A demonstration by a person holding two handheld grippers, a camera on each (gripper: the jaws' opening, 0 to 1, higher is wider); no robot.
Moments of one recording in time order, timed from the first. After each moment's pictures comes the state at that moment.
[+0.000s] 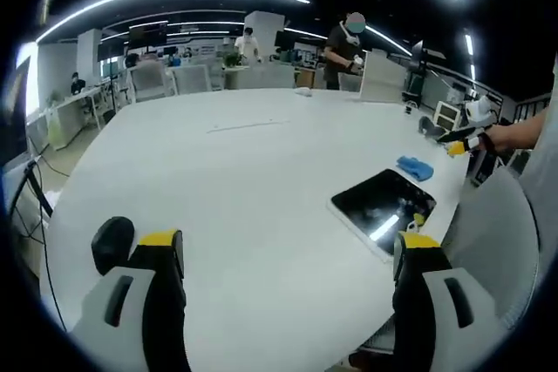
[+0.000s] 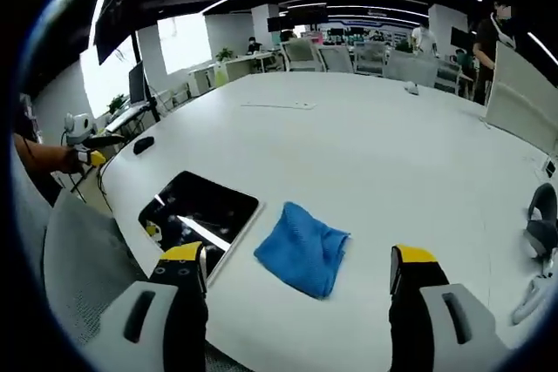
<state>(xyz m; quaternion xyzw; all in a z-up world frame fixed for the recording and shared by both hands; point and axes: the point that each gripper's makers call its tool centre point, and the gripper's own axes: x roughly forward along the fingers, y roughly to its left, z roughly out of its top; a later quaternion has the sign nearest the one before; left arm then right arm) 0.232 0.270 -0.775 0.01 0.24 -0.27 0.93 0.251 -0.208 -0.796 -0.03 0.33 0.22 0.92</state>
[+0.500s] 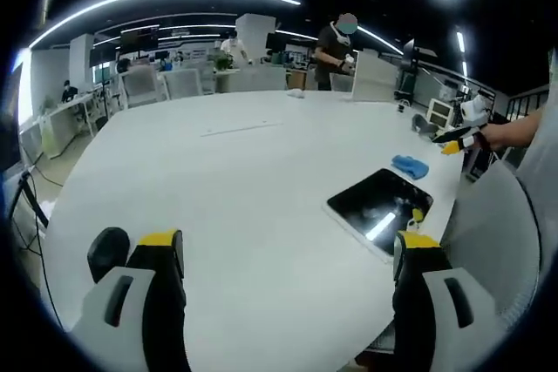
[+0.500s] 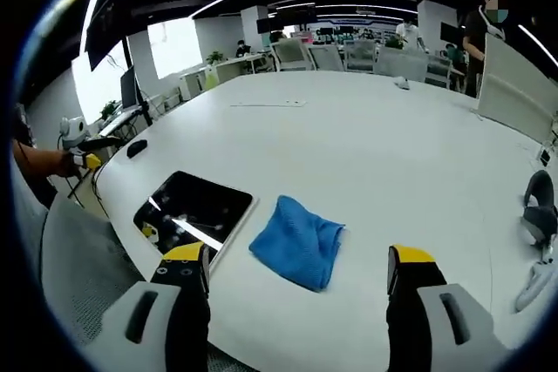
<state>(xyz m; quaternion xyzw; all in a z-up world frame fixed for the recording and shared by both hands) 0.239 0.266 -0.777 0.02 0.23 -0.29 0.93 0.245 -0.215 -0.804 -0.03 0.34 0.20 0.92</state>
